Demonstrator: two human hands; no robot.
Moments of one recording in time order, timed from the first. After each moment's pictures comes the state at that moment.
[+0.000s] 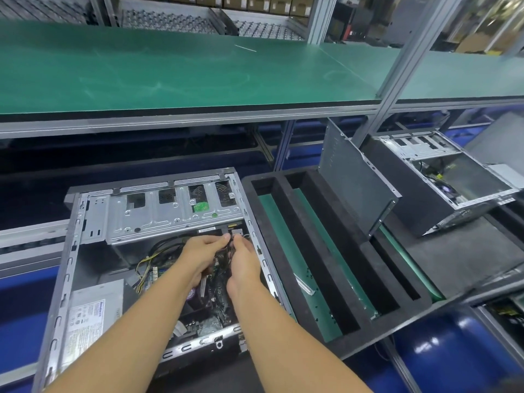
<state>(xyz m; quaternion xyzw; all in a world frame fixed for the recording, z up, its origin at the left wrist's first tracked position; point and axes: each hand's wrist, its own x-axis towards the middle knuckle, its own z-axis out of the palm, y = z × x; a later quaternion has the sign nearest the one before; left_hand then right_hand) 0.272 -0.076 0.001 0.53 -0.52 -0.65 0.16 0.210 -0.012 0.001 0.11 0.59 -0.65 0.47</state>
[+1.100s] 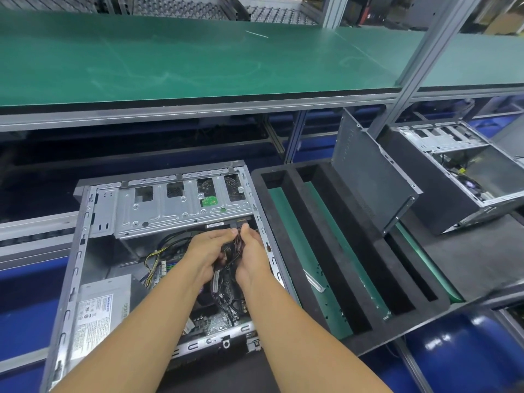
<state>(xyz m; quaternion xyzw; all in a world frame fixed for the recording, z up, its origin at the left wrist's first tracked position) 0.264 -0.082 -0.015 0.53 -0.39 -0.72 0.23 0.194 -0.024 -0.014 0.09 0.51 -0.68 0.52</state>
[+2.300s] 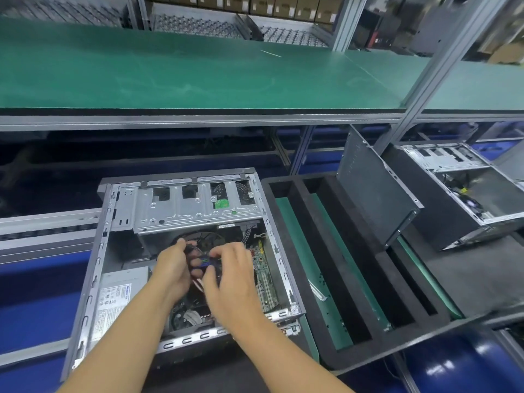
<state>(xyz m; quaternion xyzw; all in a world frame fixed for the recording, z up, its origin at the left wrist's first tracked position) 0.336 -0.080 -0.003 0.54 -0.23 -0.74 0.33 0.259 0.041 0.028 -0.55 0.72 -0.40 0.16</state>
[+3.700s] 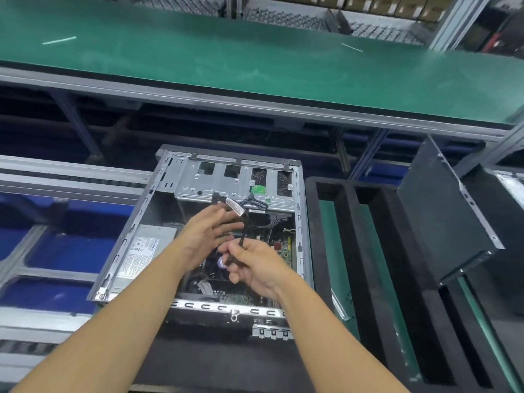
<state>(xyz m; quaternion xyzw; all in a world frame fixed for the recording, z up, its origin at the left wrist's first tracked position) 0.349 -0.066 0.003 0.38 -0.37 -0.75 0.39 0.201 0.014 0.022 -0.27 0.45 -0.39 0.76</state>
